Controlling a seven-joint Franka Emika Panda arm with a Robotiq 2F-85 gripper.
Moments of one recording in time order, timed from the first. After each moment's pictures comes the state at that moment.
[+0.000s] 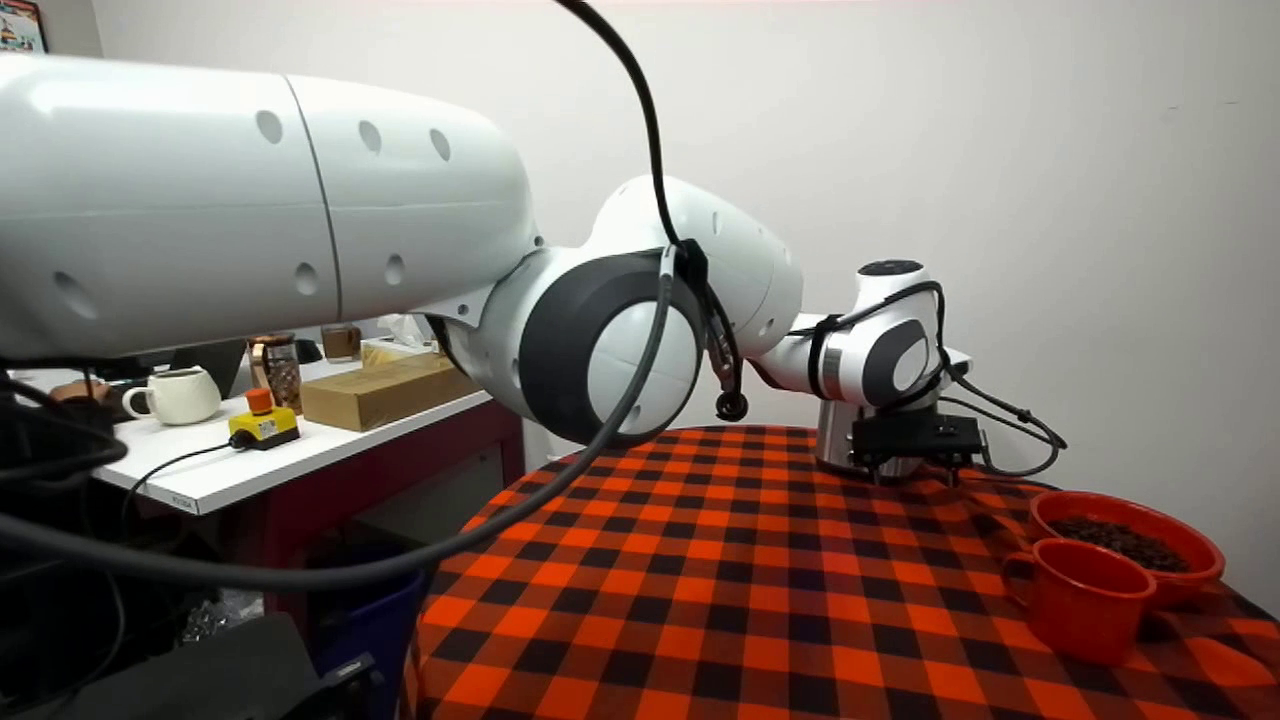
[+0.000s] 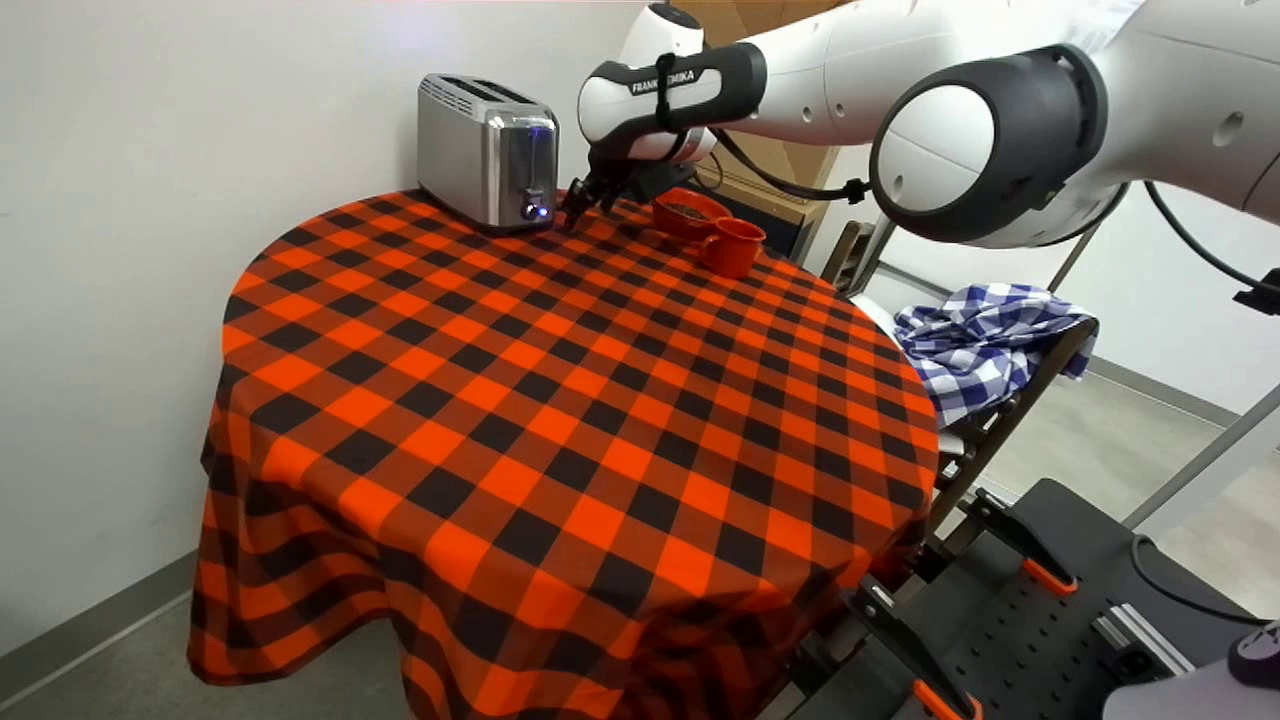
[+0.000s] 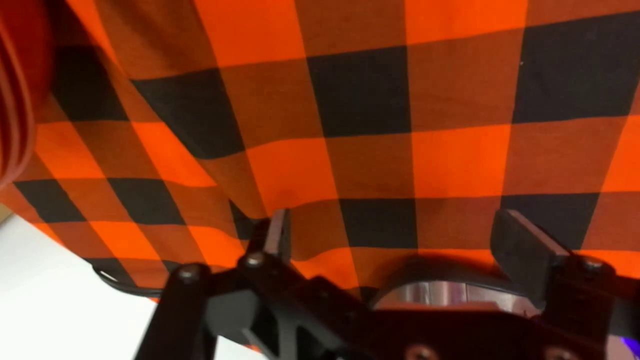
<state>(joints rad) -0.10 1.49 0.03 -0.46 -0.09 2.38 -0.43</state>
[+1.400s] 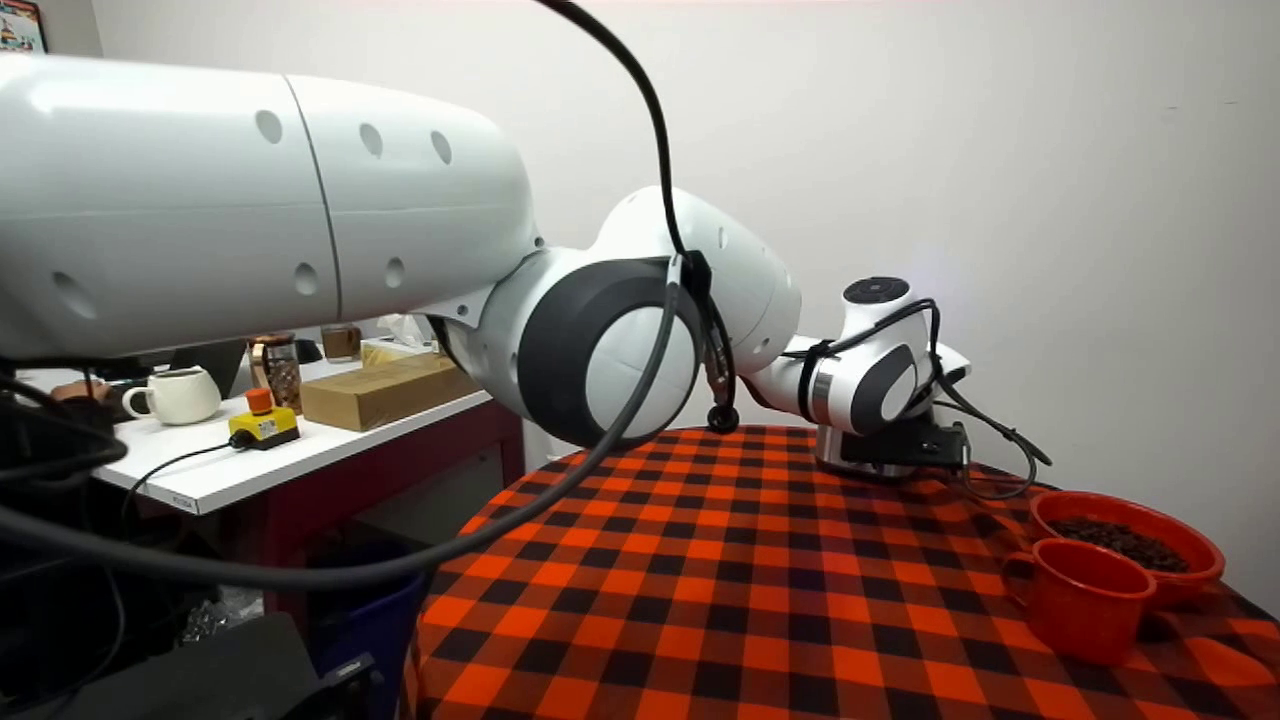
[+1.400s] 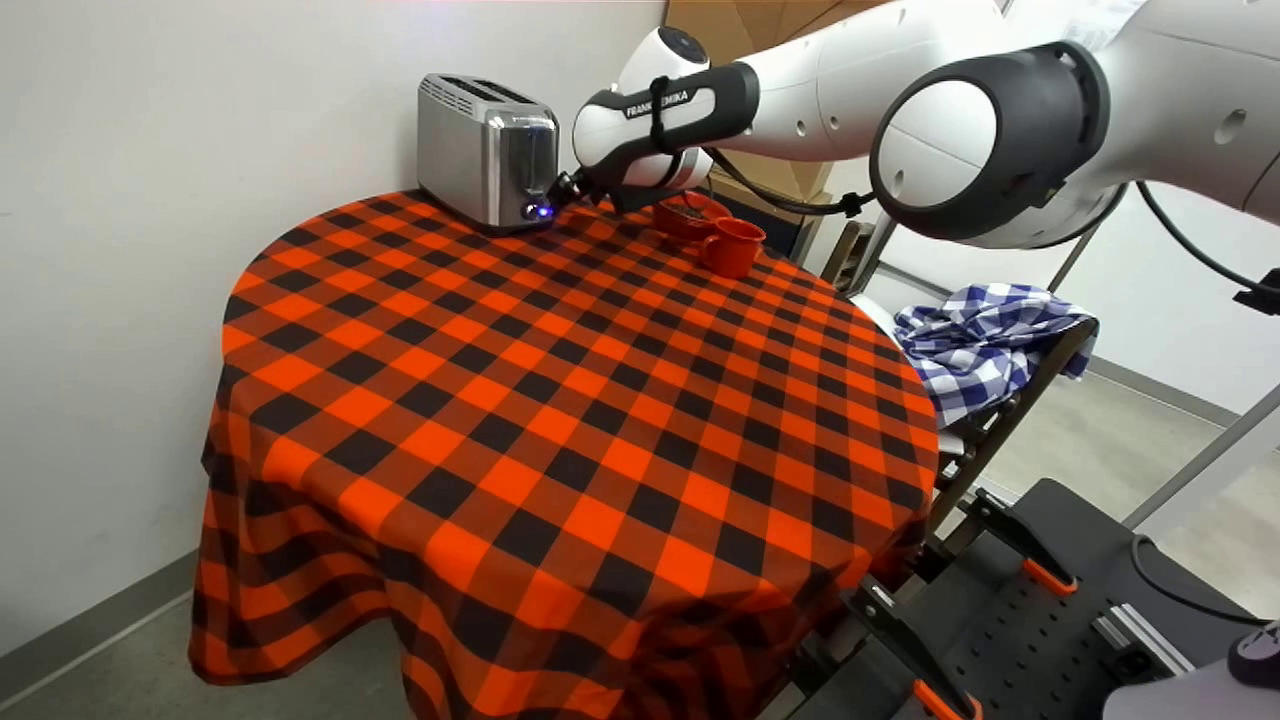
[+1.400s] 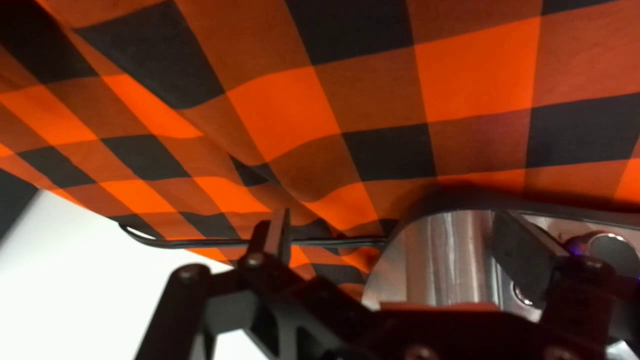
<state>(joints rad) -0.11 1.49 0.06 -0.55 -0.07 2.66 -0.32</state>
